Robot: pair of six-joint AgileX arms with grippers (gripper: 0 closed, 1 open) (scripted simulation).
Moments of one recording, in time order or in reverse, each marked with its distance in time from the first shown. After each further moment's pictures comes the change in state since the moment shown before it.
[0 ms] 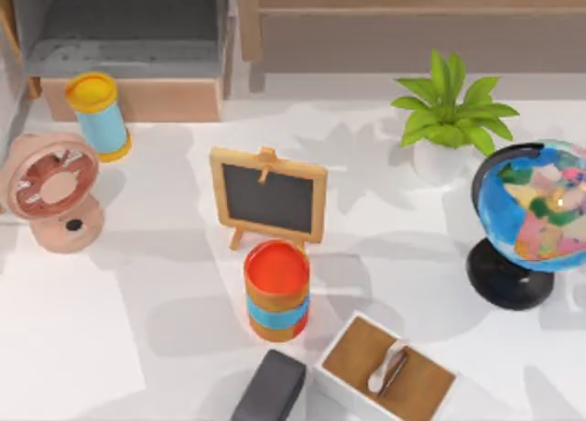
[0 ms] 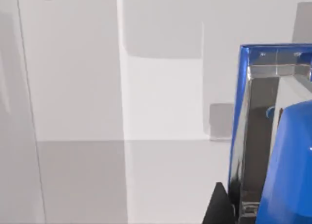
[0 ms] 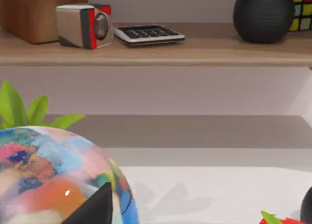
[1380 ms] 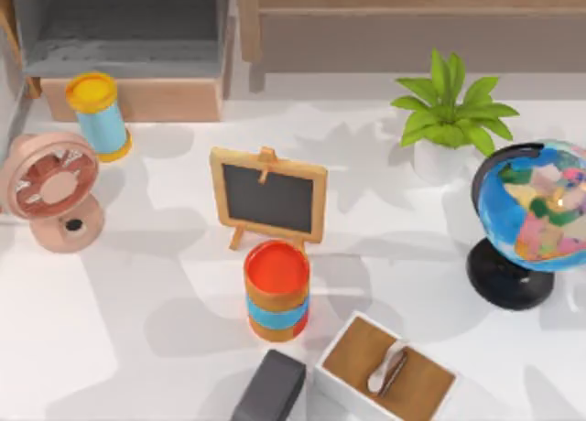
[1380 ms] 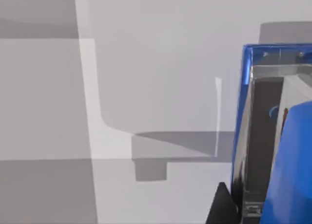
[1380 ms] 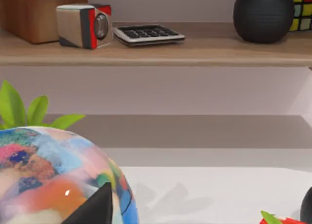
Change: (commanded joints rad) left arm -0.005 0.059 -0.080 0.037 -0.013 -0.005; right arm 0.000 0.000 0.000 0.000 0.000 0.000
